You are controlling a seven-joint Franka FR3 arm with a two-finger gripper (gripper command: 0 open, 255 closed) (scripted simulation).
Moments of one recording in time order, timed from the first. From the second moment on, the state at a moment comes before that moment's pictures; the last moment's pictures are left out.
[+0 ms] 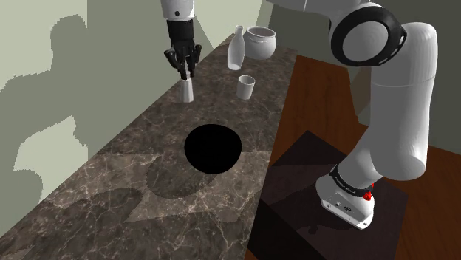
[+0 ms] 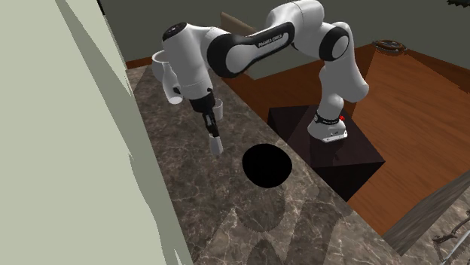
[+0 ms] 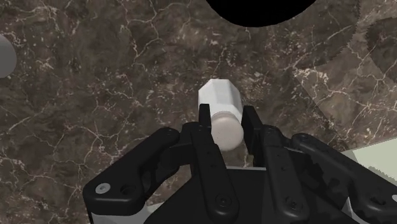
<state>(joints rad) 0.25 0.56 0.15 -1.11 0.04 1.49 0.28</state>
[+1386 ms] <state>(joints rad) 0.32 -0.04 0.24 -1.82 0.16 1.62 0.42</state>
